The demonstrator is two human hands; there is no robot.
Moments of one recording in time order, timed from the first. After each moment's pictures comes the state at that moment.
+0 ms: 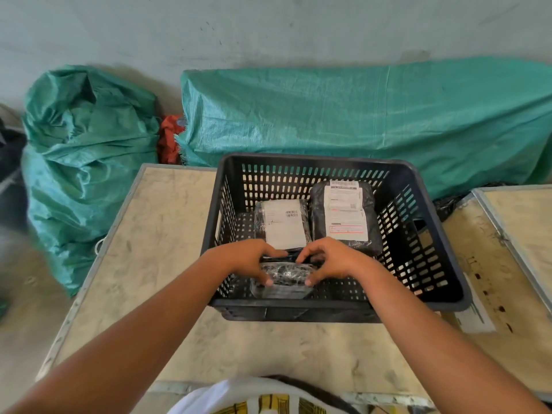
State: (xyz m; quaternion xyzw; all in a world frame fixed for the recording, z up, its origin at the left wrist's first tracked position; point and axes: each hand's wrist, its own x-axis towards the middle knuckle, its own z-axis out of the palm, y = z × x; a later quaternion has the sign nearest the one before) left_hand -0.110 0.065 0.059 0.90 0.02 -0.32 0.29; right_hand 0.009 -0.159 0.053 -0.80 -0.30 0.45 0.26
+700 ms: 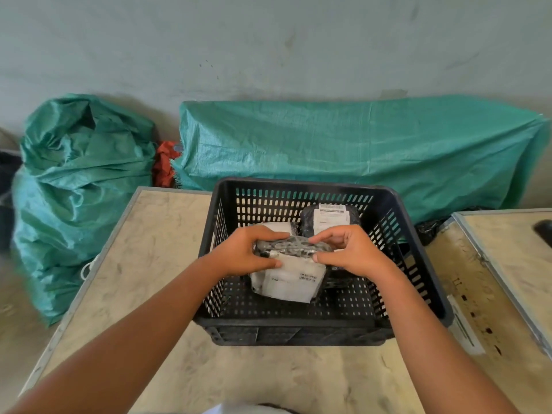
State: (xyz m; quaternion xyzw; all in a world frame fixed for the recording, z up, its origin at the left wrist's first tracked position) left_hand -0.105 0.069 0.099 0.89 -0.02 0.00 0.46; right_hand 0.020 -0.185 0.127 -0.79 -0.30 0.26 0.47
